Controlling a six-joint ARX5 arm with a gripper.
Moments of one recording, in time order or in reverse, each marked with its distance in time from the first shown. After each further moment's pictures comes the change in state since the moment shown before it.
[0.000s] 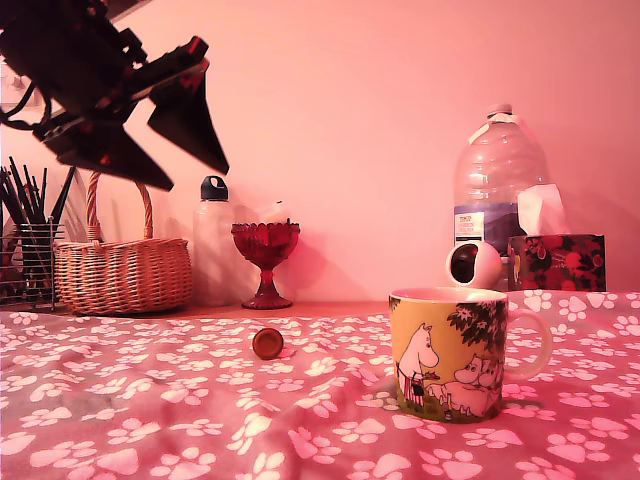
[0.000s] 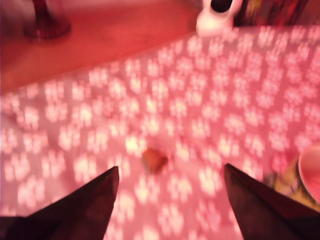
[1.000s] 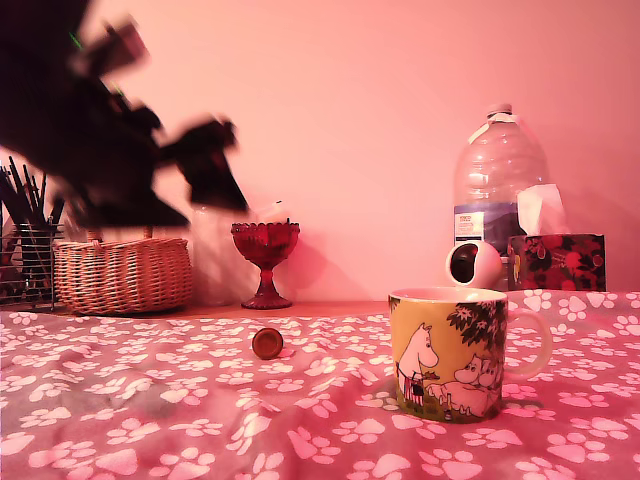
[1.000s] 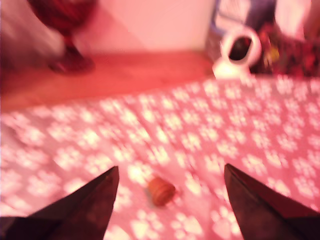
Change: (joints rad) arm -0.092 0.193 -0.262 0.655 -0.187 -0.121
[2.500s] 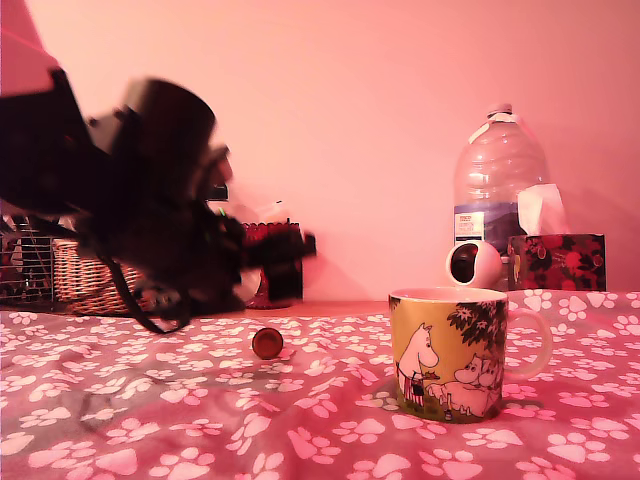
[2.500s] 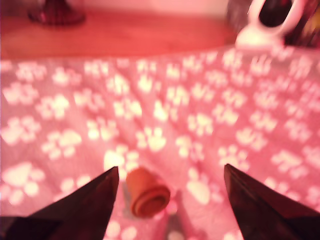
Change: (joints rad) arm -0.048 0.448 0.206 0.151 -0.100 -0.090
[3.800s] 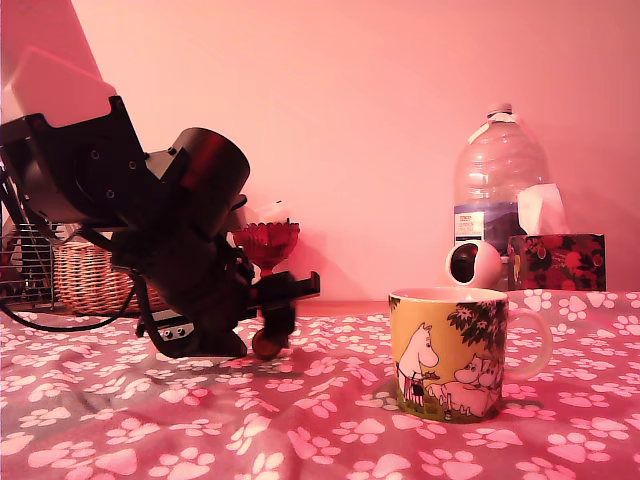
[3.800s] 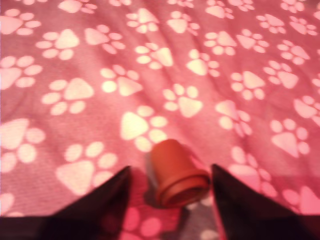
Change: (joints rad) arm 0.035 0.089 0.150 -0.257 0.004 -0.092
